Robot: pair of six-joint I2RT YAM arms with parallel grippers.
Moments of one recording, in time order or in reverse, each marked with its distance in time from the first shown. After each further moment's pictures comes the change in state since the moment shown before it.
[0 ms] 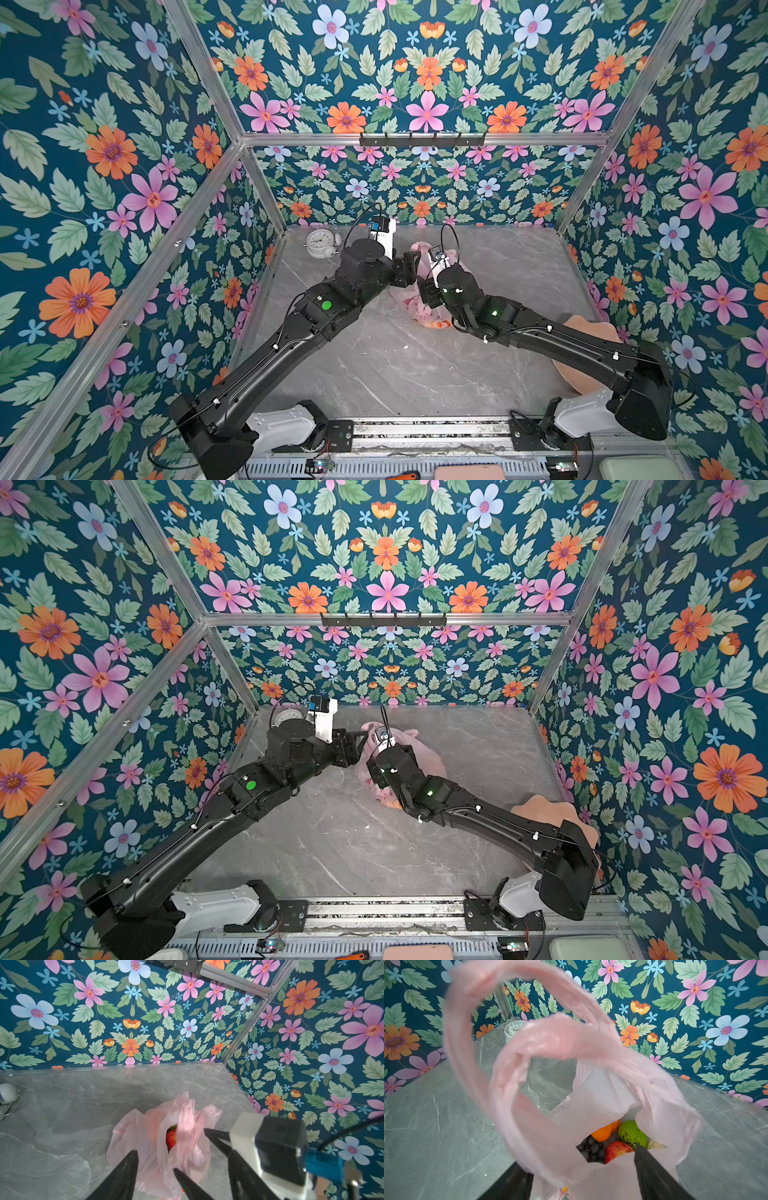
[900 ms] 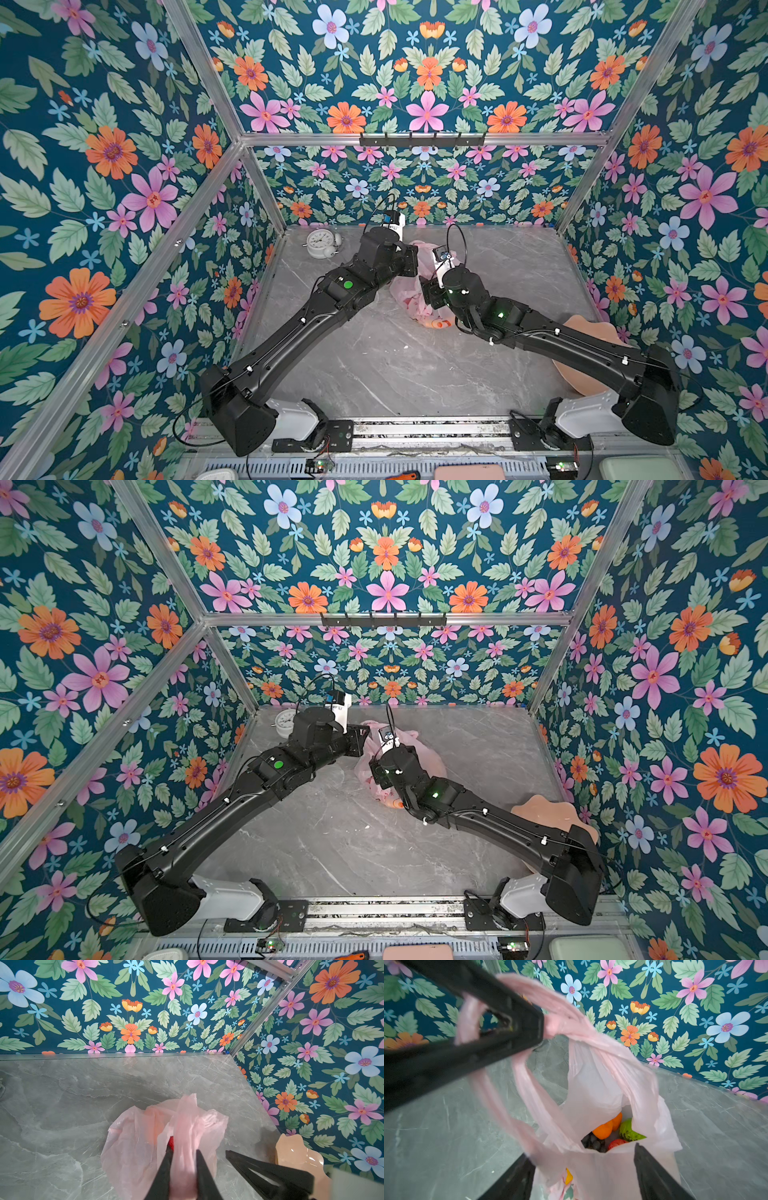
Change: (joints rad) left arm 0.052 0.138 0.045 0.008 0.034 -0.026; right arm 0.000 -0.059 -0.013 -0.011 -0.027 0.030
